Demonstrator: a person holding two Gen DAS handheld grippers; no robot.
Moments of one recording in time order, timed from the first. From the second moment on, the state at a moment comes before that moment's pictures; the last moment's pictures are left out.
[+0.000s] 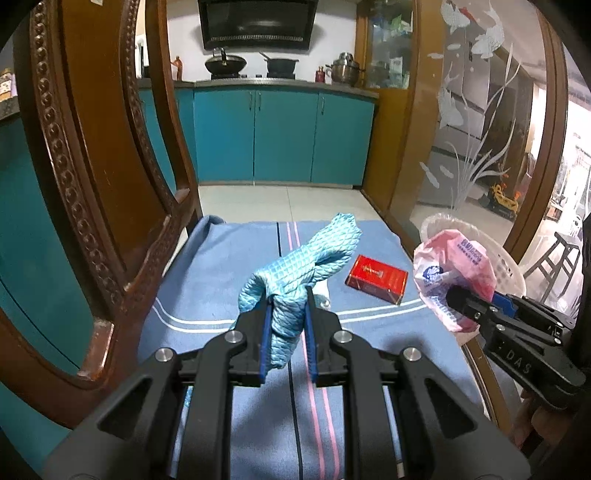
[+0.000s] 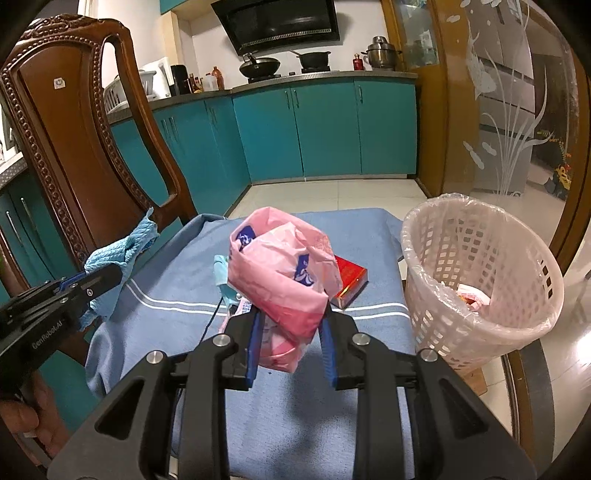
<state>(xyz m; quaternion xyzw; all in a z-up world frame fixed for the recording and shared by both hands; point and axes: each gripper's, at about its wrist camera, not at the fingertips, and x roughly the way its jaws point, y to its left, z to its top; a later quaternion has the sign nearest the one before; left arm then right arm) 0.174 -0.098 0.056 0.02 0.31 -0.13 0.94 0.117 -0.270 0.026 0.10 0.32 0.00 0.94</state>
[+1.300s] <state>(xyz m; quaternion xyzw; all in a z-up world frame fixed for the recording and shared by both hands) 0.172 -0.147 0.042 0.06 0.33 -0.19 0.92 0.043 -0.443 0.064 0.32 0.10 -0.22 0.92</state>
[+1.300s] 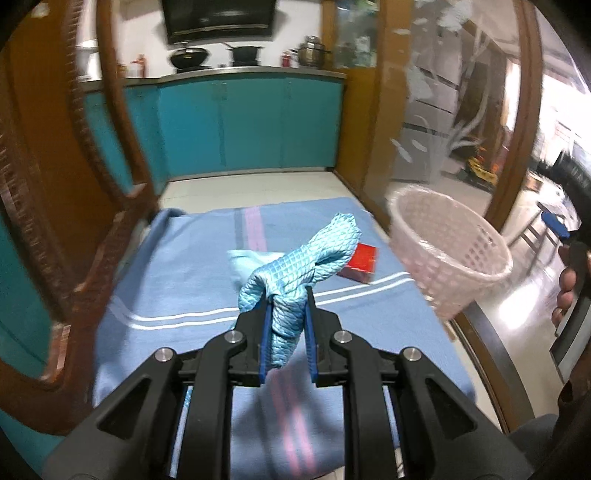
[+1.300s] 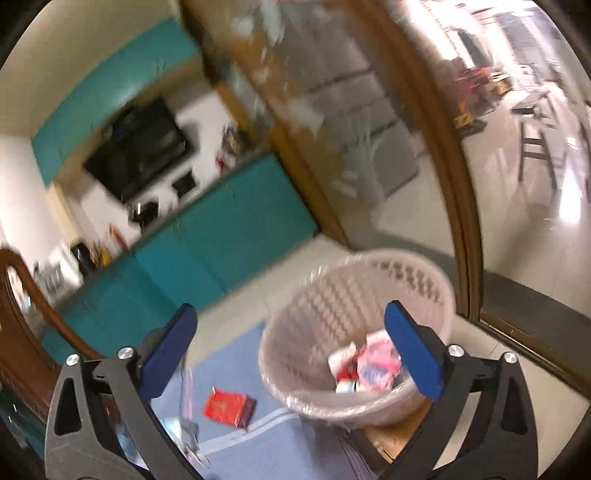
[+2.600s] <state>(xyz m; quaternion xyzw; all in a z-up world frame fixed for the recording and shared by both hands) 0.266 -0.189 -0.010 0.03 0.44 -0.09 0.89 0.183 -0.313 0.008 0.05 0.34 0.00 0.94</state>
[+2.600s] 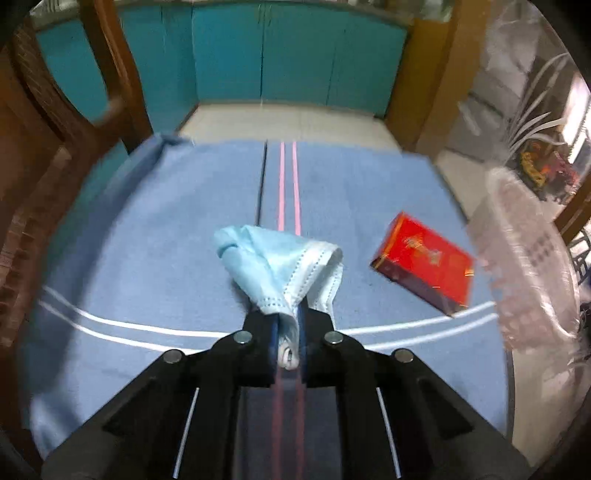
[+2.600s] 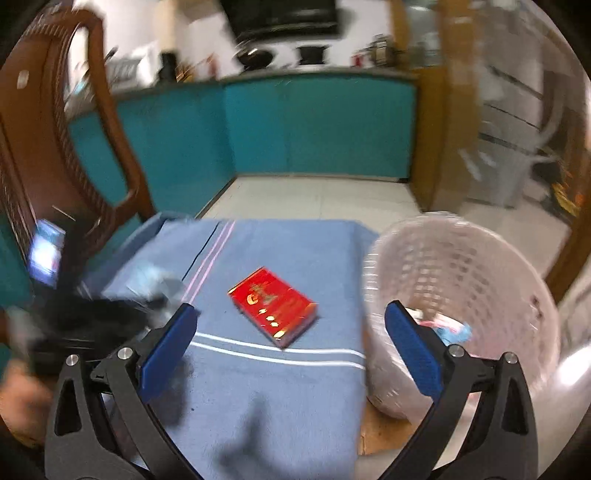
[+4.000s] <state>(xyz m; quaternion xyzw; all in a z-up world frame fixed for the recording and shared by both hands) 0.192 -0.100 0.049 0.00 0.36 -0.13 0.92 0.151 -0.259 0.015 0.07 0.38 0.02 0.92</state>
